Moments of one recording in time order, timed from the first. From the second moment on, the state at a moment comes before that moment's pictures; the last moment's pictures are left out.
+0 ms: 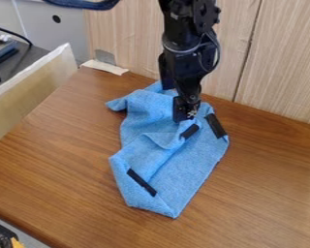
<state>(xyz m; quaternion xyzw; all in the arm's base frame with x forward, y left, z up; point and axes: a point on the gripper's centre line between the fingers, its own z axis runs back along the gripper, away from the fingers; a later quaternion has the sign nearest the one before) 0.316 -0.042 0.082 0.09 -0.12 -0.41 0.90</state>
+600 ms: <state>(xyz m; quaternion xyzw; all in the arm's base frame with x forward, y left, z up) 0.281 -0.055 0.059 0.06 -0.09 -0.40 0.91</state>
